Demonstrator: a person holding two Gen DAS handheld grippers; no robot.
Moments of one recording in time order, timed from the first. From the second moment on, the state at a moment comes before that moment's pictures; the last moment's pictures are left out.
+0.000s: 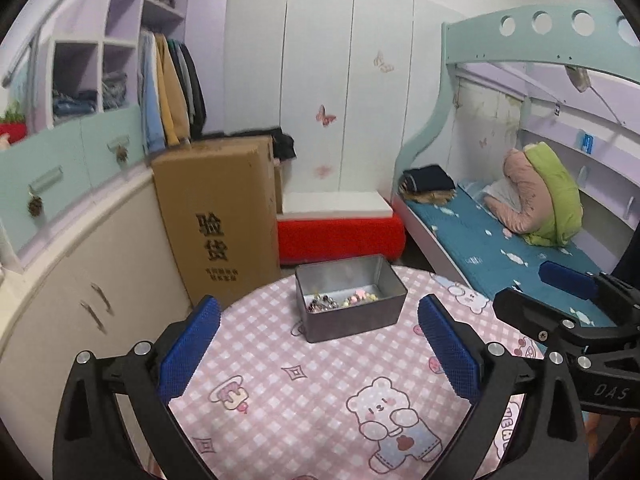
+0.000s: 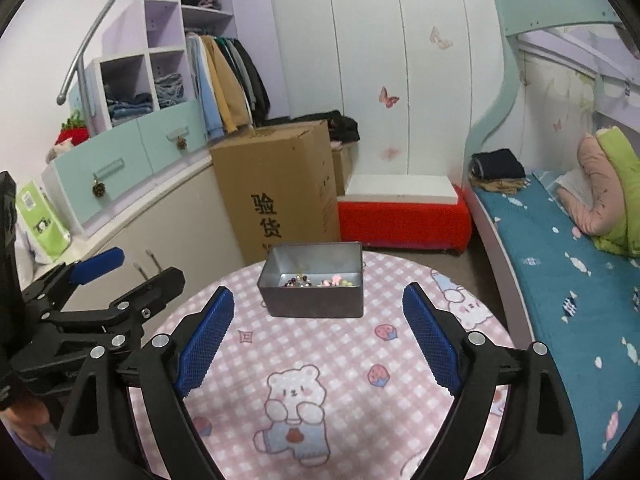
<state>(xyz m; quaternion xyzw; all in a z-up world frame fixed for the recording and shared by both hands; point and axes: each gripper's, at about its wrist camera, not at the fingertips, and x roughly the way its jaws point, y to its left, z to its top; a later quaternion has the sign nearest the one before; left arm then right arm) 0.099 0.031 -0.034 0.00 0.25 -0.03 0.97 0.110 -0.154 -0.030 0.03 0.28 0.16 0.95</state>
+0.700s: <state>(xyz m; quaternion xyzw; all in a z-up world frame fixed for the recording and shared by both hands) -0.002 0.008 0.020 0.02 0.10 -0.02 0.99 -0.001 -0.175 0.037 0.00 0.15 0.11 0.98</state>
